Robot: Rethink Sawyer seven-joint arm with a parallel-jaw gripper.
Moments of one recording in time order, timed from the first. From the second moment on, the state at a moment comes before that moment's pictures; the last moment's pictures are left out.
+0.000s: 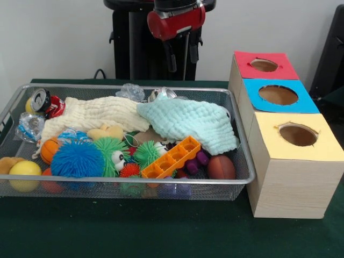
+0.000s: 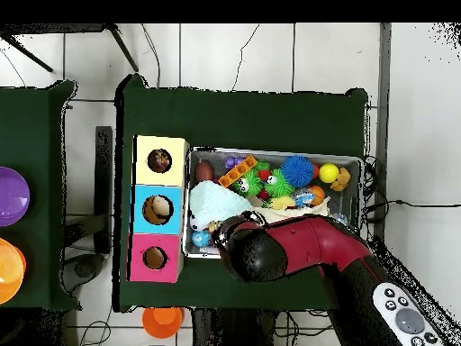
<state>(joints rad) -0.81 -0.90 0.73 2.06 -0.50 0.56 1.38</state>
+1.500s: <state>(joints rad) -0.95 -0.82 0.66 1.97 -0.72 0.57 1.38</state>
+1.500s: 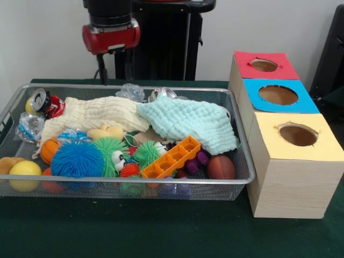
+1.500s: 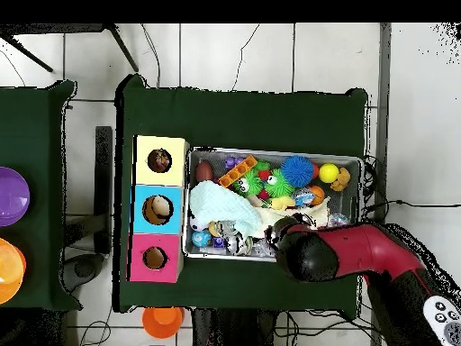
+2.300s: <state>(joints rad) -1.03 -0.59 0.66 1.88 -0.99 0.54 1.38</state>
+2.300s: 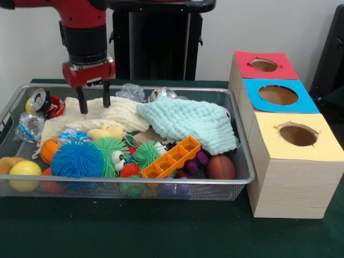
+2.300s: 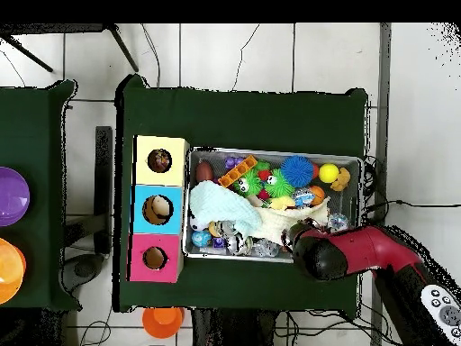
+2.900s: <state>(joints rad) -1.04 -0.46 0.66 1.81 -1.05 0.53 1.38</state>
